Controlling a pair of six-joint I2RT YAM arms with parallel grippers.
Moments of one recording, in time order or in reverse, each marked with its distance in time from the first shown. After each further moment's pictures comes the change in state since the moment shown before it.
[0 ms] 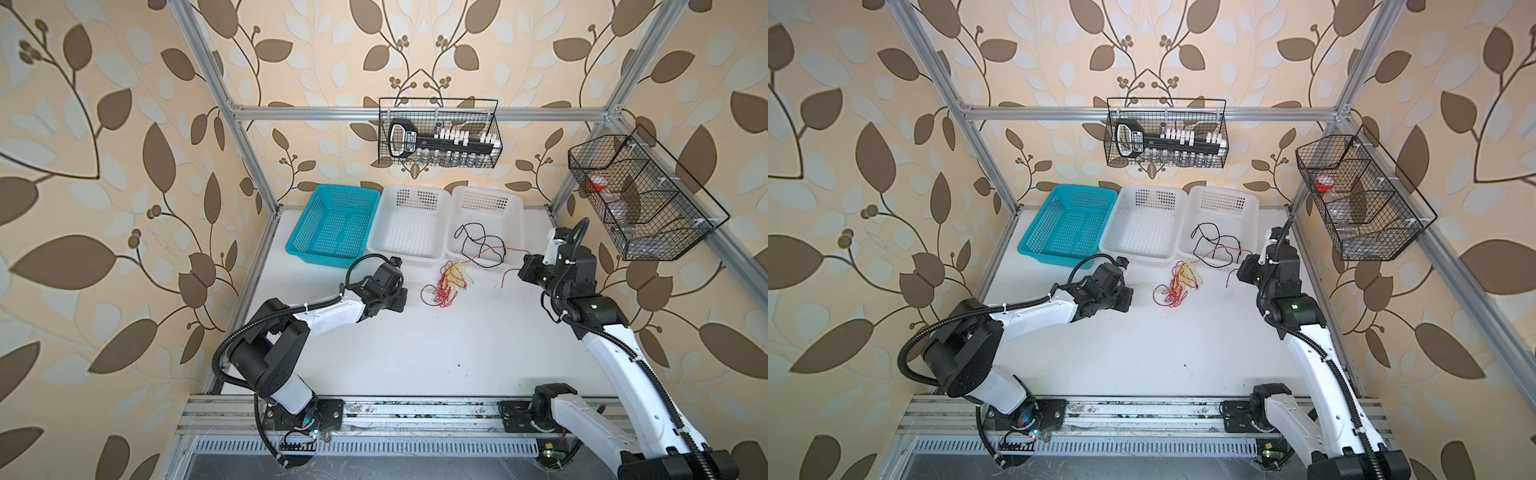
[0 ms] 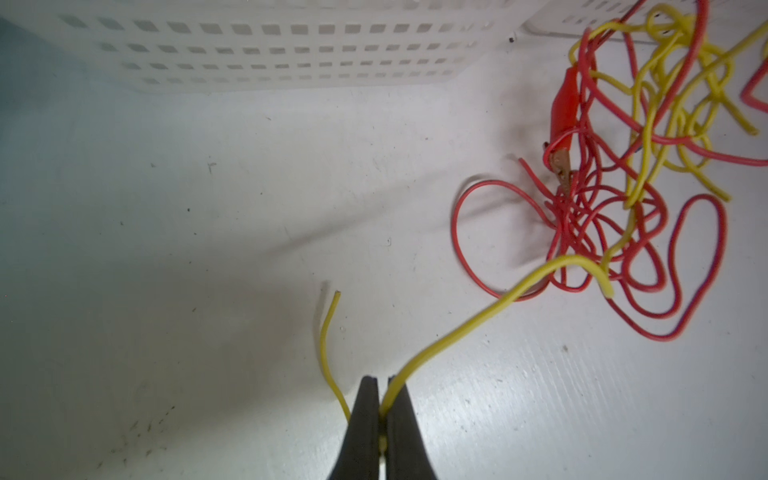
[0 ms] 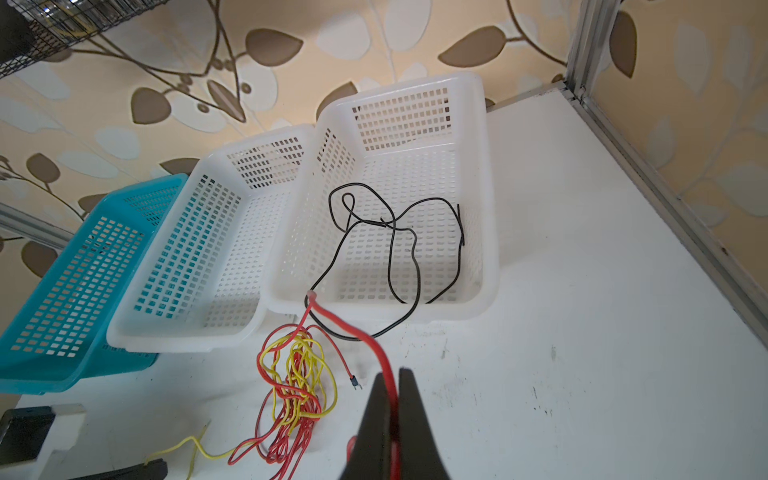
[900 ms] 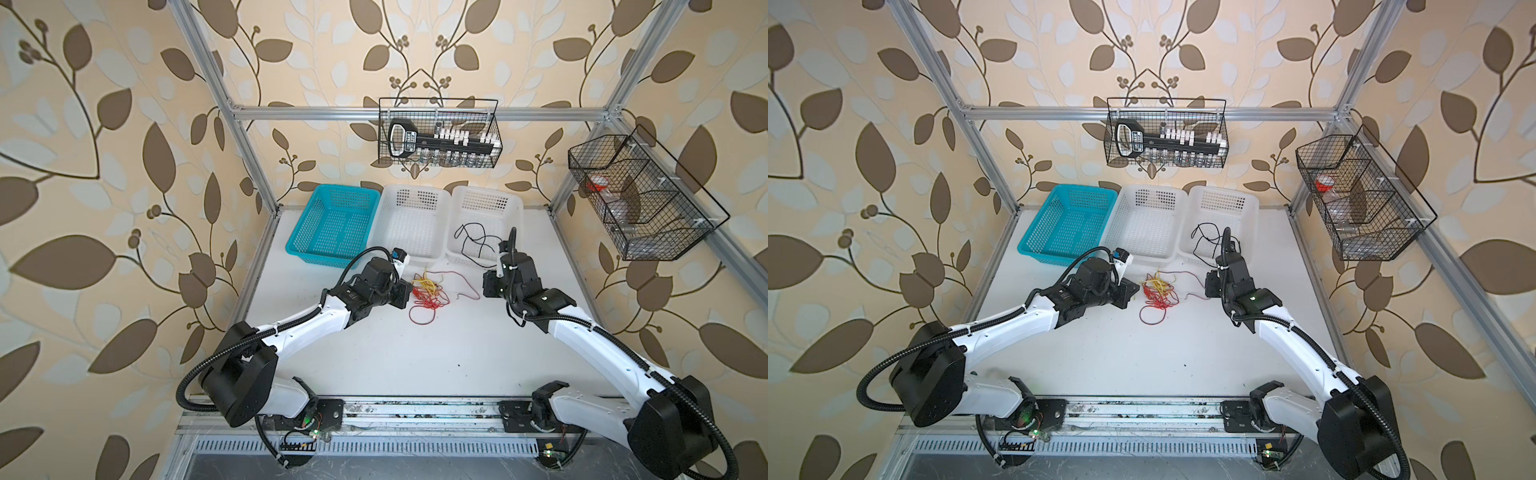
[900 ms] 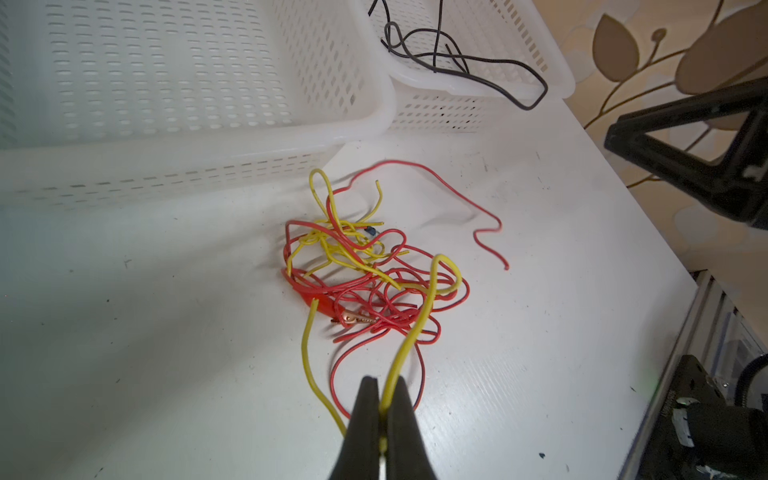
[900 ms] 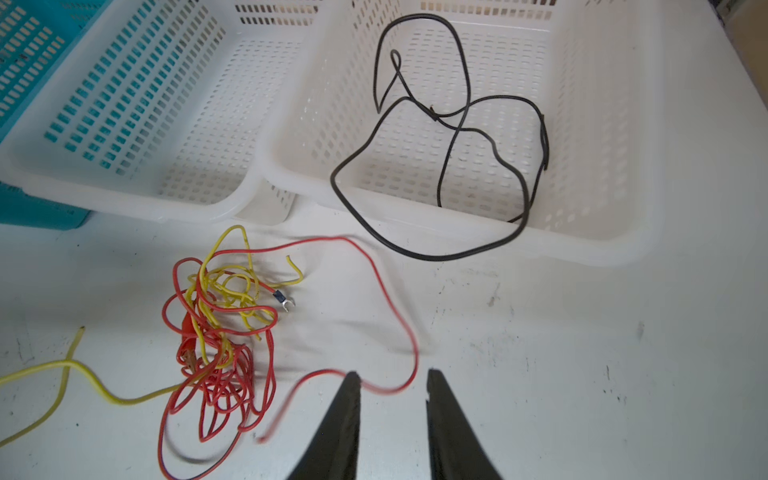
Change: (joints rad) left arm 0.000 -0.182 -0.021 0.071 0.209 0.040; right arm 0.296 0.208 -0.094 0.086 0.141 -0.059
